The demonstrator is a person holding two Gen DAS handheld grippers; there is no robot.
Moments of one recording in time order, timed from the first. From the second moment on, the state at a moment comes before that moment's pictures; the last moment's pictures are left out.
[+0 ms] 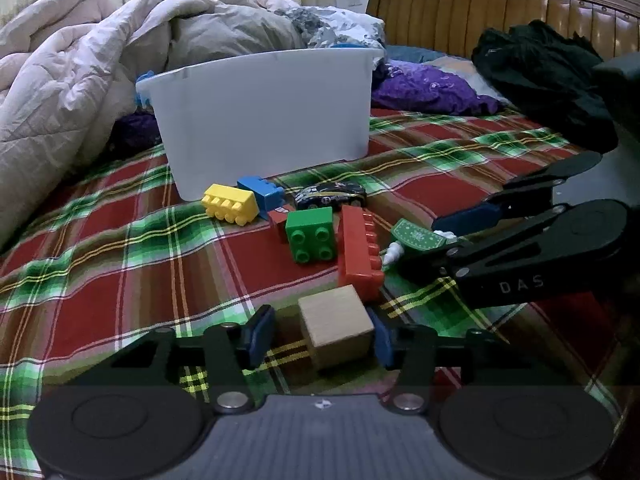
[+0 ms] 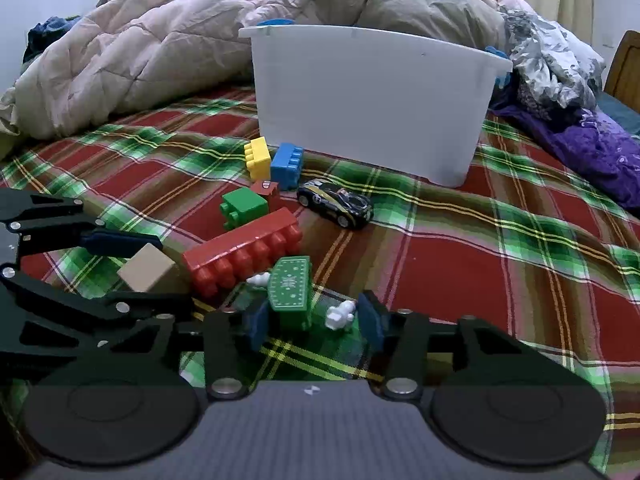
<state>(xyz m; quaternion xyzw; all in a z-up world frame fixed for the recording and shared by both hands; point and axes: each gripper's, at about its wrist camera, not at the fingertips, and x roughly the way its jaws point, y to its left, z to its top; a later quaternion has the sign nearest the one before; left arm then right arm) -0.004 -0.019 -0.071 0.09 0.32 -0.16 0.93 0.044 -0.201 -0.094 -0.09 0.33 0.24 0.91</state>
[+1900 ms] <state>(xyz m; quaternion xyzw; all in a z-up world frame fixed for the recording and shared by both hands) 0.135 0.002 0.120 0.06 0.24 -0.15 0.96 0.137 -0.215 0.072 -0.03 0.20 0.24 0.95</state>
